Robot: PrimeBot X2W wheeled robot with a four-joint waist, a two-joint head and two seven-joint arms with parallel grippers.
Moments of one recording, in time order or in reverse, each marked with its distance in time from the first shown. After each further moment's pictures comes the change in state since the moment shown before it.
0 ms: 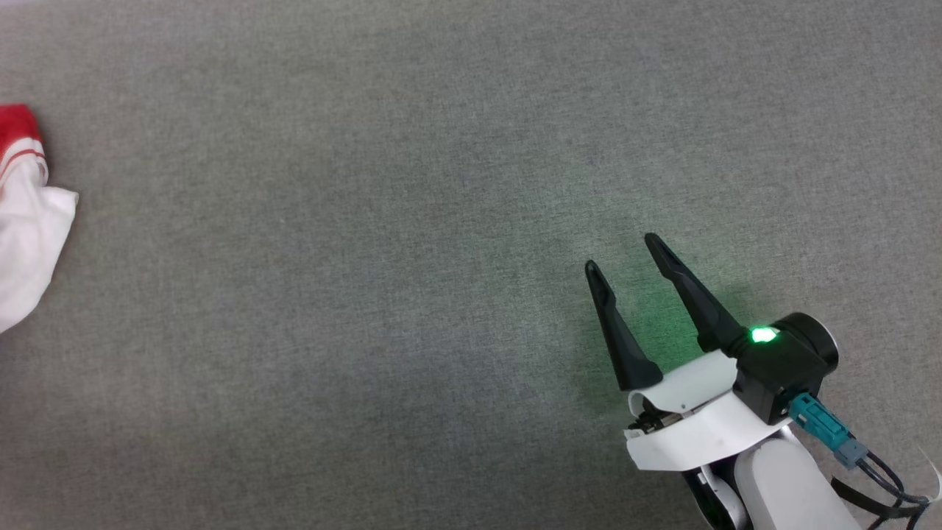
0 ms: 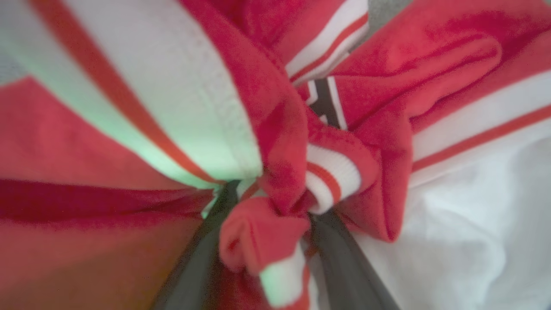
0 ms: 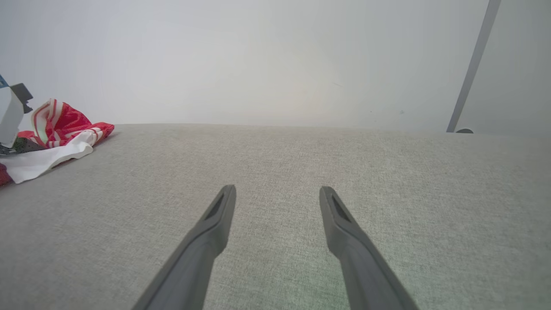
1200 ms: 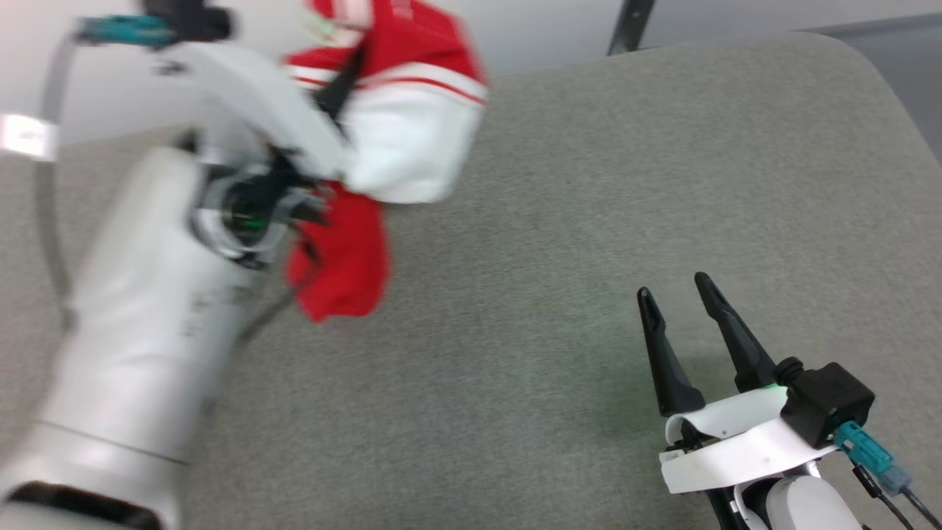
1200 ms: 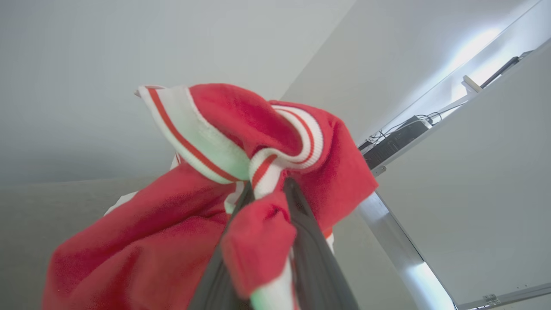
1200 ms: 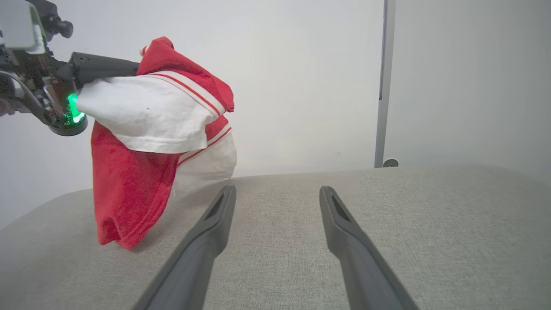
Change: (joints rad) left arm -0.108 -0.425 -0.138 -0.430 -0.292 0.056 -0.202; right arm 0.114 0.032 -0.110 0.001 0.074 0.000 -0.001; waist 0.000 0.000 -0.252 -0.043
